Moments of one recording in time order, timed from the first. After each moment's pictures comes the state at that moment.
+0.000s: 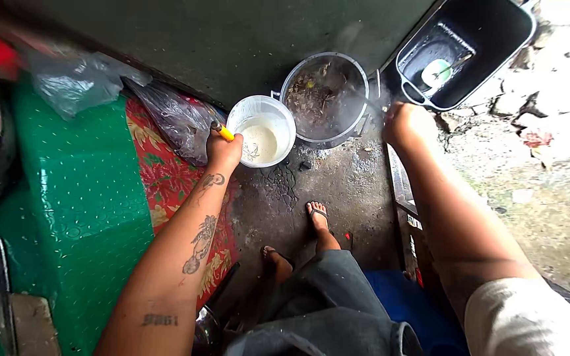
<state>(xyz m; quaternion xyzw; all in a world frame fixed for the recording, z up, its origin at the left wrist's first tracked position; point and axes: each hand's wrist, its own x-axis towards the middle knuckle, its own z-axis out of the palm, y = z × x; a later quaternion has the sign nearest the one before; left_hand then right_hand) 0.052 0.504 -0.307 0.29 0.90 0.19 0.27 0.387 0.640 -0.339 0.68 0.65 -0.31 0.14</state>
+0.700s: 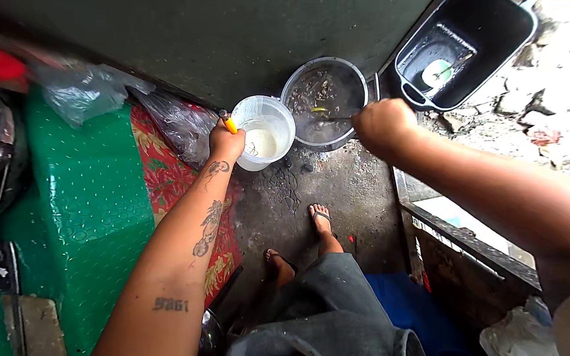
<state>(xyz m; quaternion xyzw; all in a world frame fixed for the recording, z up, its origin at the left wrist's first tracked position) 0.055 0.537 -0.300 0.32 0.90 0.08 0.27 0.342 0.630 -0.272 0.42 0.83 -0.19 0.30</state>
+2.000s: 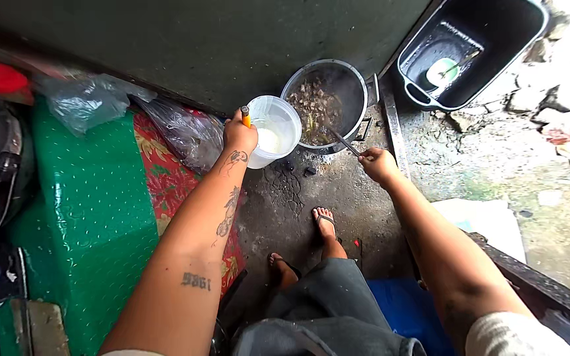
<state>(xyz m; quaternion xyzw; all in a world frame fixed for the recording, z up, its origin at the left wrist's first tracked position) 0.081 0.575 -0.315 0.36 0.90 -0.02 0.25 0.410 0.575 -0.449 0.65 0.54 -0.53 0.04</state>
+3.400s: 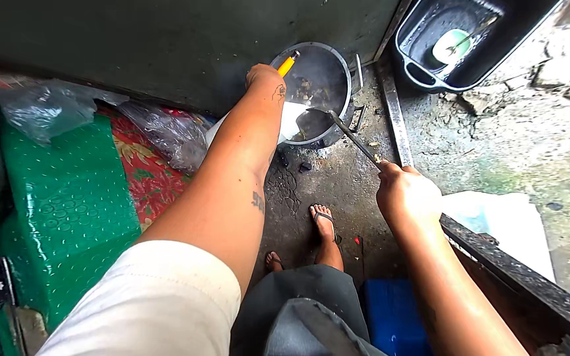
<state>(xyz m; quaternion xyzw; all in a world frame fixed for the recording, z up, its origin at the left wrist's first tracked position) 0.198 0.724 -0.401 0.43 0.79 -0.40 0.17 0.455 0.537 -0.355 0.69 0.63 -0.33 0.15</state>
